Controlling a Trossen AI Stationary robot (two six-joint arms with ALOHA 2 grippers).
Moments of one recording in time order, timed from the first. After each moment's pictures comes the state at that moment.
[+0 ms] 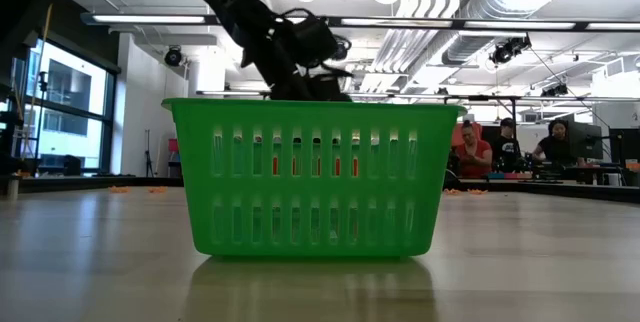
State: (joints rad) left arm 0.36 1.97 1.32 -0.26 -0.11 -0.23; right arm -0.09 1.02 0.73 0.36 -0.03 0.07
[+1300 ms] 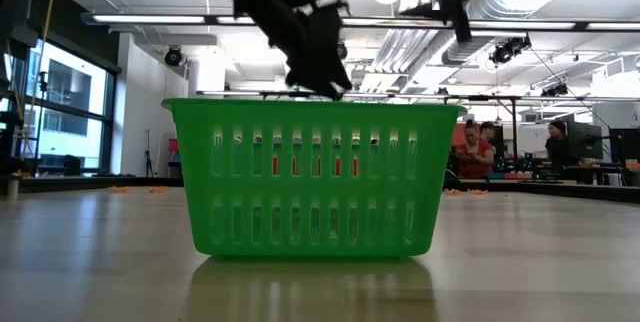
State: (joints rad) left arm 0.34 1.78 1.39 -0.38 0.11 -0.01; right arm -0.13 1.02 0.73 0.17 0.33 0.74
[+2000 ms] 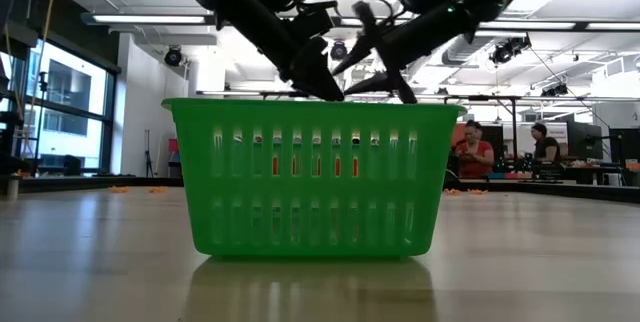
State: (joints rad) left arm 0.29 1.70 1.15 -0.06 -0.11 0.20; right arm -0.37 1.53 0.93 0.16 -0.09 0.87
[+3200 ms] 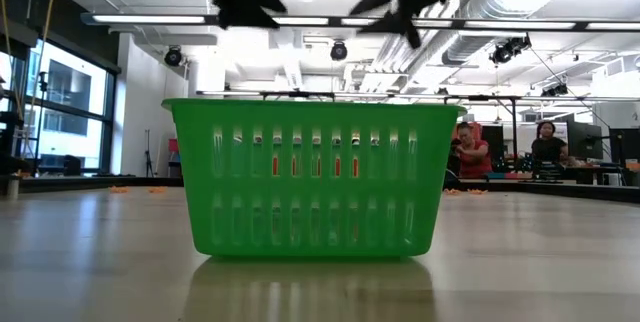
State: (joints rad) left arm 0.31 1.17 0.99 -0.21 -0.03 -0.04; right arm -0.40 1.32 1.07 -0.06 -0.13 0.41
